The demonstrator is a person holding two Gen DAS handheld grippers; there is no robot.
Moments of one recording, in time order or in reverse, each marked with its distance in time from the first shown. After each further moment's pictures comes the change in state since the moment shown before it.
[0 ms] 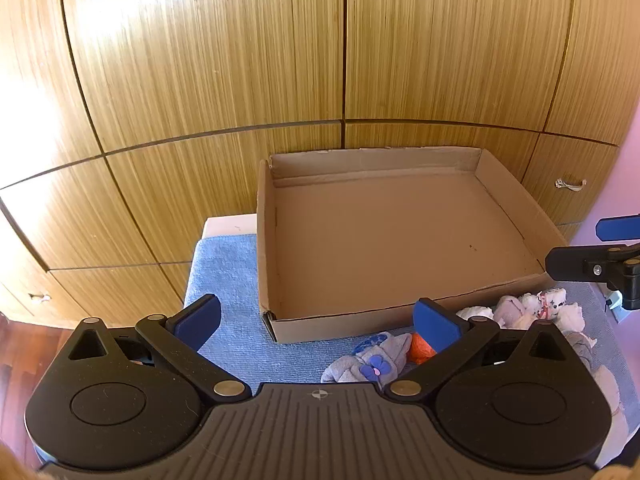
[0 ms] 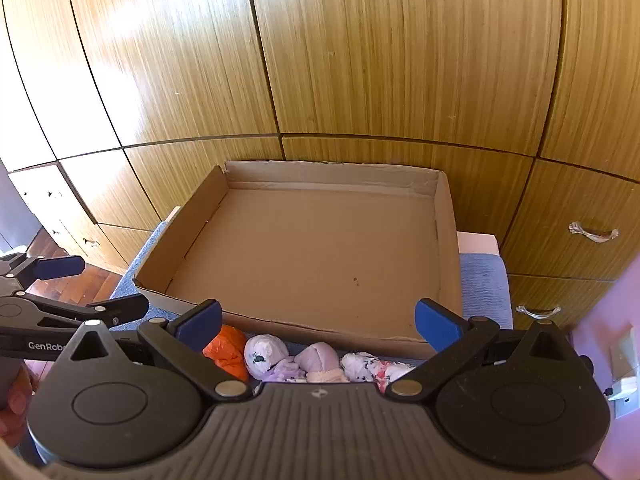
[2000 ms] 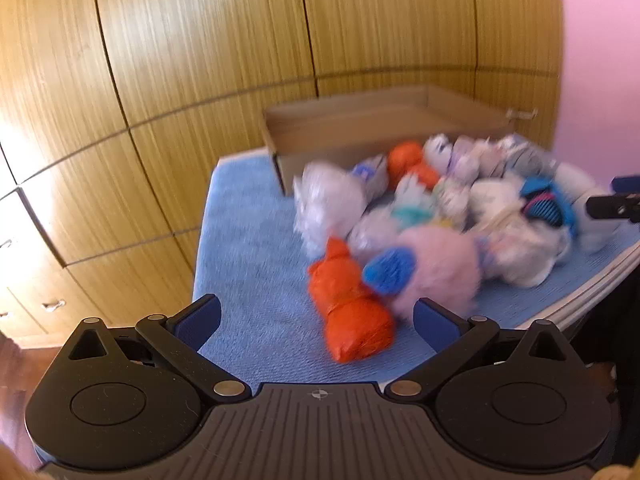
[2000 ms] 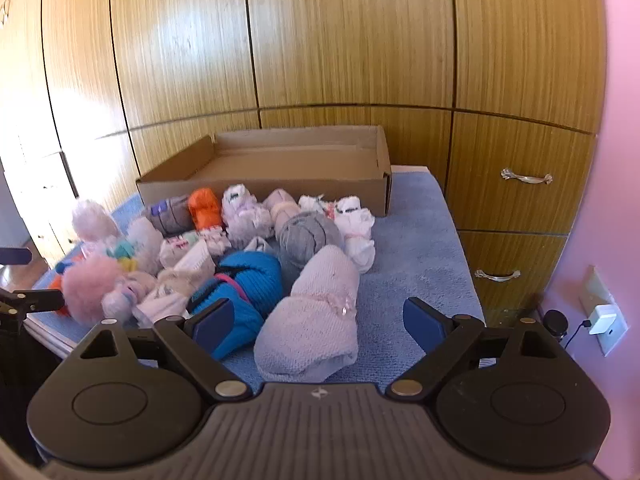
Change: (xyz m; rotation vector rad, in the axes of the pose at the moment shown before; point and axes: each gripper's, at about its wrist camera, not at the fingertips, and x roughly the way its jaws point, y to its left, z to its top) left arm -0.054 0.006 -0.164 0.173 -0.106 -0.012; right arm -0.064 -0.021 -0.178 0.001 -0.200 -0.088
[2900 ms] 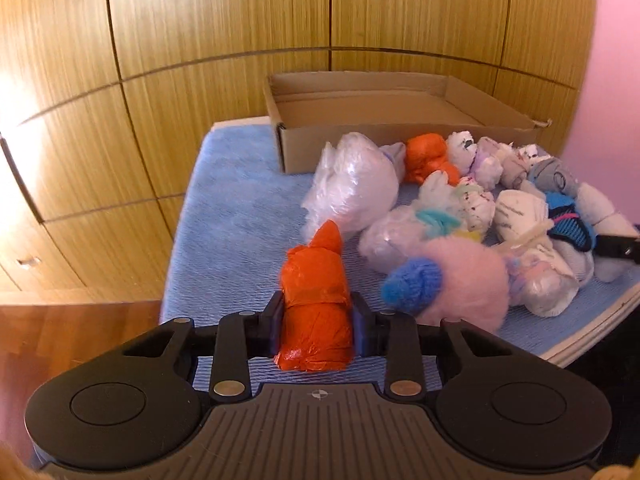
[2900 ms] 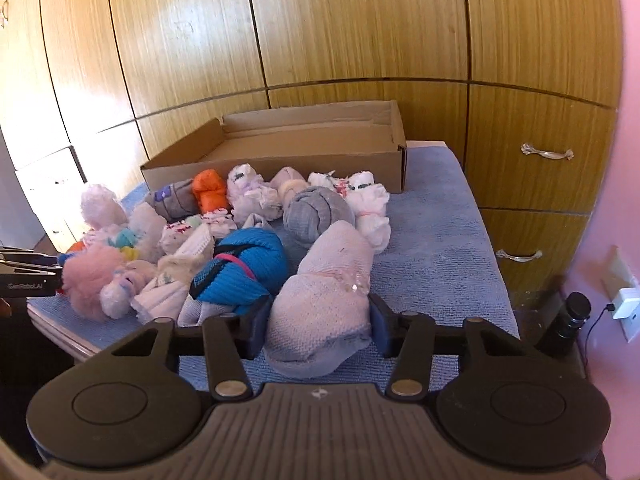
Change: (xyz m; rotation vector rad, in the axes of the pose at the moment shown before) left arm 0.028 0.018 0.009 -0.103 0.061 -0.056; right arm 0.010 -0.013 -0.006 0.038 0.044 0.090
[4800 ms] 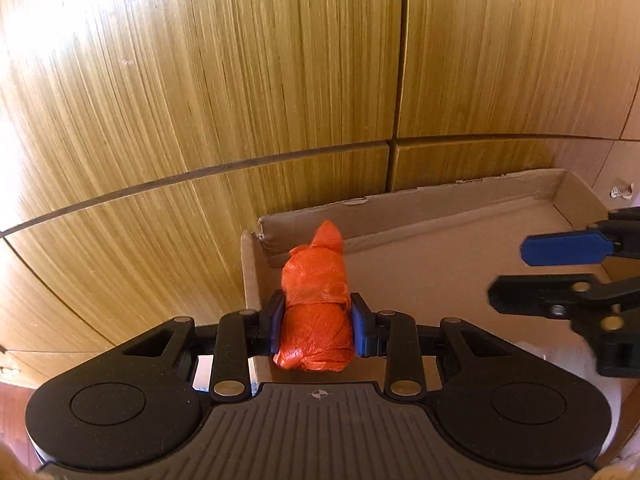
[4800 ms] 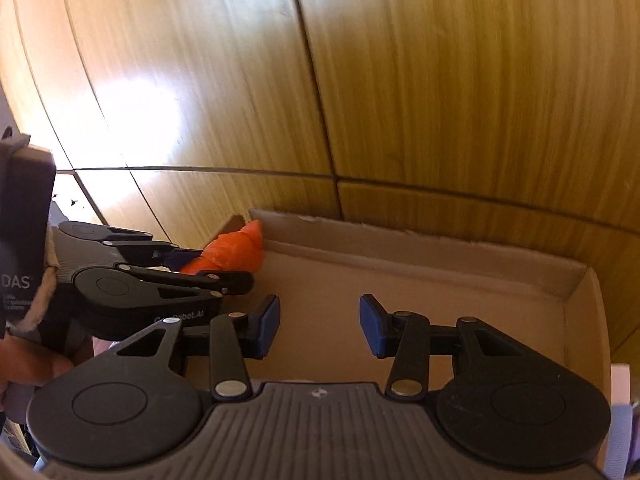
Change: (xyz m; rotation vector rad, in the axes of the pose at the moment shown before) left arm 0.206 0.022 0.231 0.067 0.068 -0.023; right arm 0.239 0.044 0.211 -0.103 0.145 0.214
